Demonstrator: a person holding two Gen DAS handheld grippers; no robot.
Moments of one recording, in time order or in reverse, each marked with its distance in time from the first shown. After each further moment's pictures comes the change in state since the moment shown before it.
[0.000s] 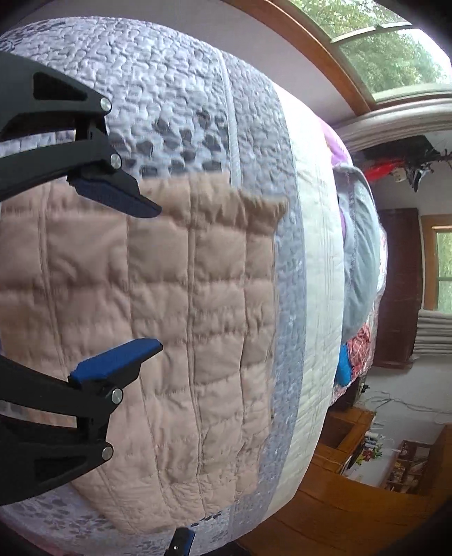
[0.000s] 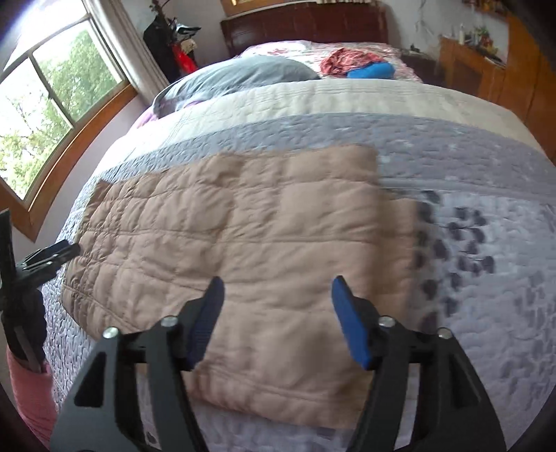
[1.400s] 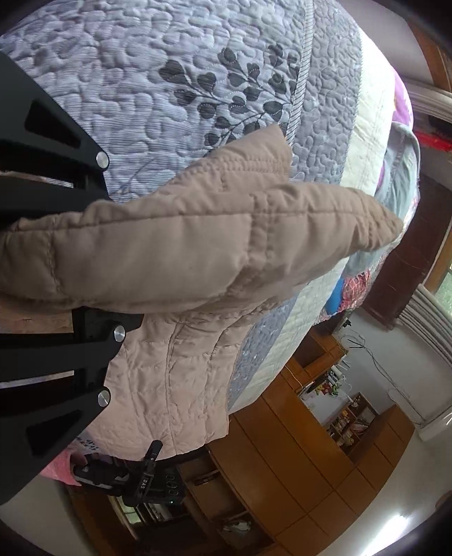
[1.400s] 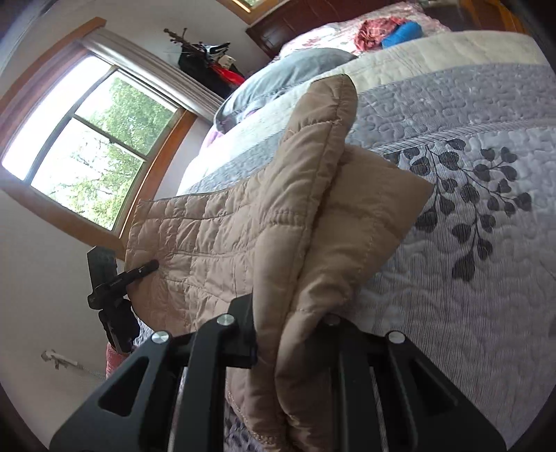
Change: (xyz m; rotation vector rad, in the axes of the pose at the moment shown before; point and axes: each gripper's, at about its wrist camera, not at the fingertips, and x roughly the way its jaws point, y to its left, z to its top) left arm -0.043 0.053 -0.034 -0.186 0.037 -0.581; right arm -0.066 -0.045 -0.037 0.151 0.047 0.447
